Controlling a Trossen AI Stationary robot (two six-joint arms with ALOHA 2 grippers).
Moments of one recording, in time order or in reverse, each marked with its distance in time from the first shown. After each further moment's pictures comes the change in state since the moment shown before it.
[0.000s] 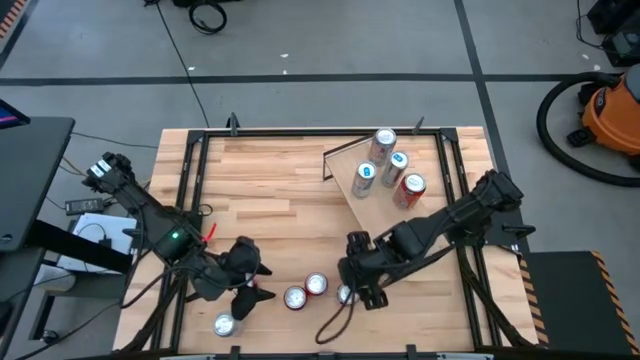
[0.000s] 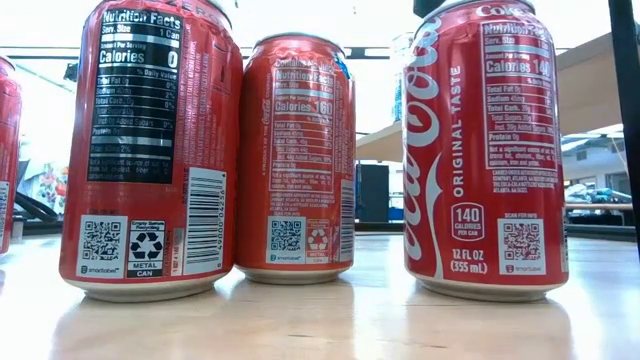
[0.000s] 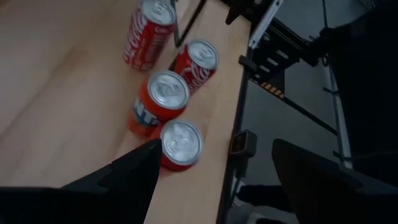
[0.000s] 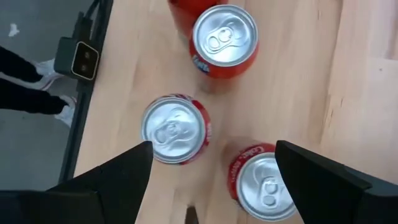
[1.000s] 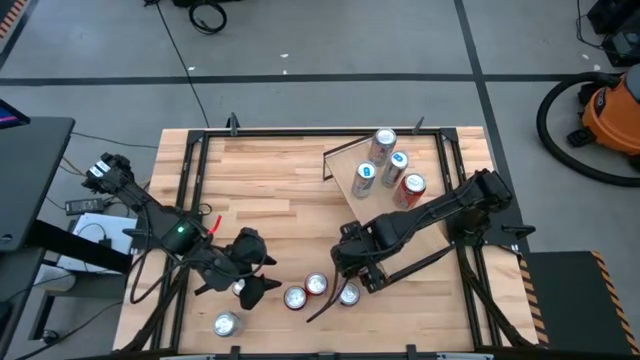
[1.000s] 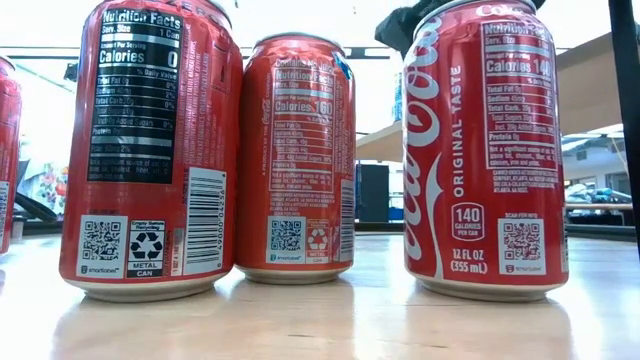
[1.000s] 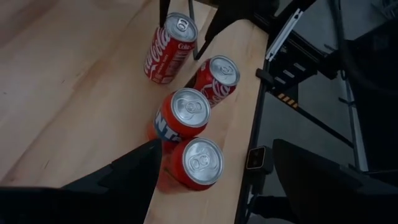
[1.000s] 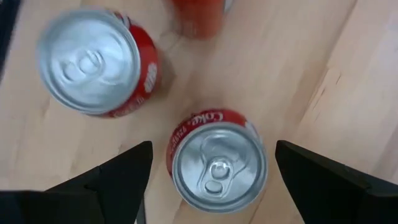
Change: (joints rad) left arm 0.068 0.001 0.002 -0.018 -0.004 0.024; right arm -0.107 0.057 -0.078 -0.065 -0.064 -0.294
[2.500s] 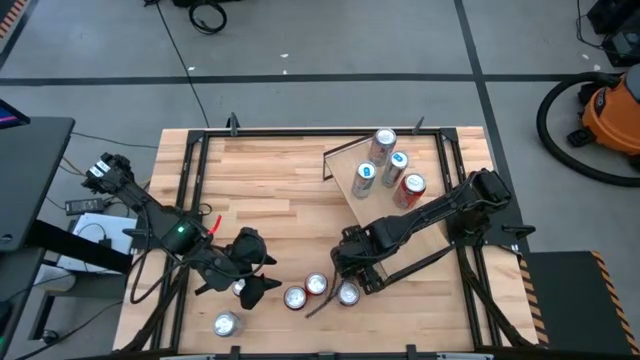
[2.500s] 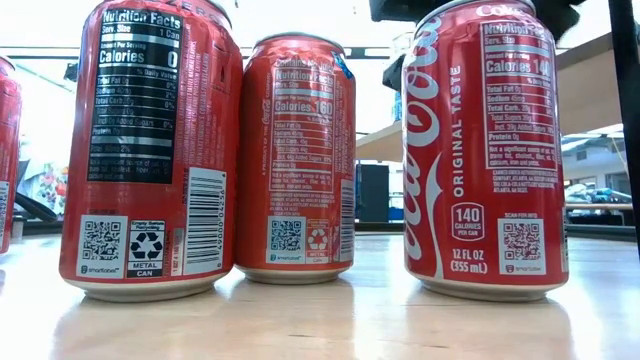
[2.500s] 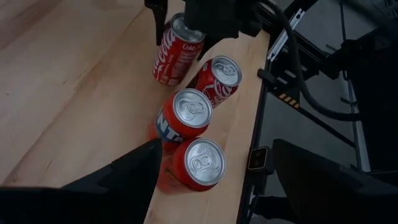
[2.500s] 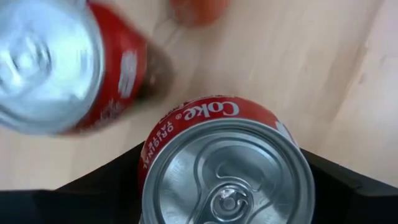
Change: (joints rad) left arm 0.000 0.000 -0.001 -0.002 -0.004 0.002; right arm -0.028 0.002 -0.138 0.158 -0.023 0.082
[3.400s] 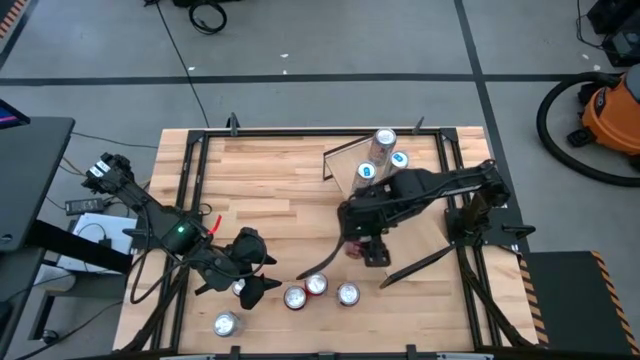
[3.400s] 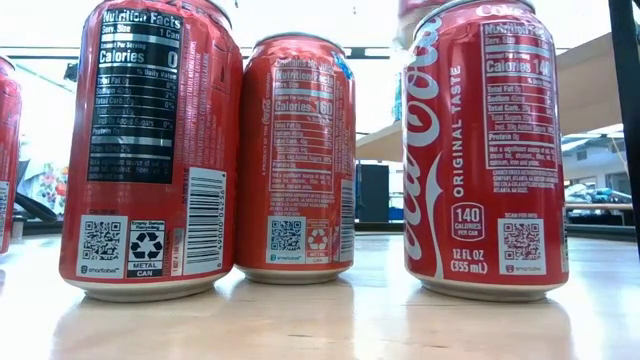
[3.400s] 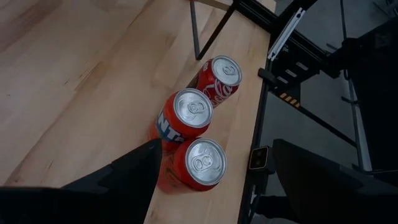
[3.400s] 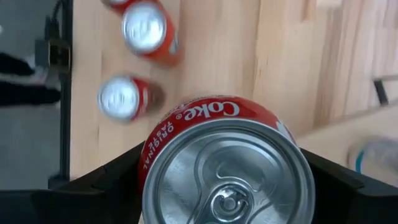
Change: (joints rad) left arm 0.000 0.000 0.000 -0.001 0.000 0.006; right arm -0.057 -0.005 0.668 -0.624 0.006 0.157
